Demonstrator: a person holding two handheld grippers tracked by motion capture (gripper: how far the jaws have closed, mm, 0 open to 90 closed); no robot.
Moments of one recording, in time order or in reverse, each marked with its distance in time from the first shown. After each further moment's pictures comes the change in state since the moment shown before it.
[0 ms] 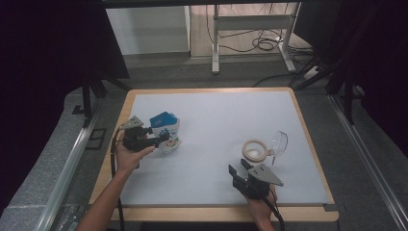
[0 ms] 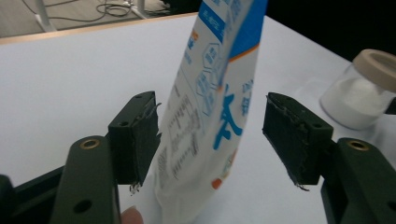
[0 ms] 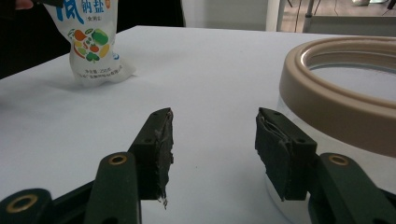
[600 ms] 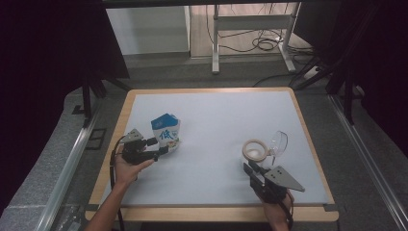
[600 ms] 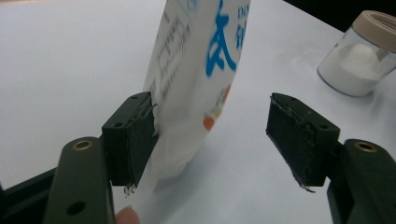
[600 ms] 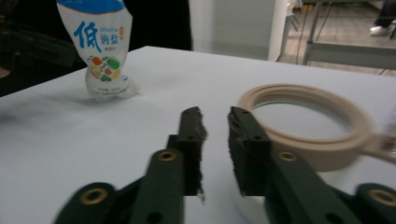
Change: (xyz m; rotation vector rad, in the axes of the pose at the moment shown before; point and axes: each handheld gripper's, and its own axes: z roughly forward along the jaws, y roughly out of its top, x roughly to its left) left arm -0.009 -0.034 -0.005 0.039 -0.010 0.002; right arm -0.022 0.018 -0.042 -0.072 0.035 -0.055
